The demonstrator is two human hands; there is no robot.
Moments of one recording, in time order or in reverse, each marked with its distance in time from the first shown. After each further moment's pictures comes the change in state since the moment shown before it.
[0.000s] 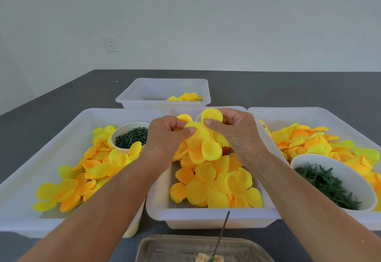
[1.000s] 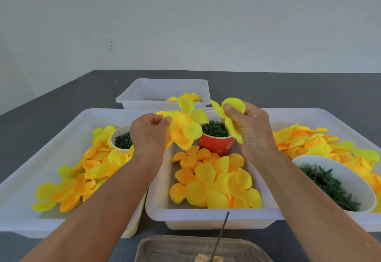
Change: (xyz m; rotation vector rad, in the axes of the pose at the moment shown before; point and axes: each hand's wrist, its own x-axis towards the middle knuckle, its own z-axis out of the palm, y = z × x) left_hand 0.015 -0.007 -0.009 0.045 0.396 0.057; right_hand 0.007 -0.006 -0.010 0.139 0.223 0.047
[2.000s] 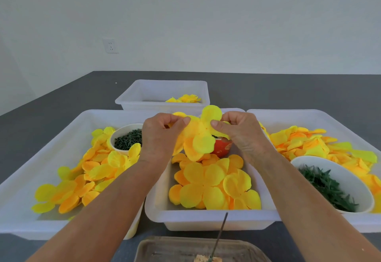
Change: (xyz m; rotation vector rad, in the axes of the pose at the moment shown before) left_hand -0.010 0.003 0.003 0.004 -0.207 0.157; right_hand 0.000 0.003 -0.004 -0.317 -0.188 0.099
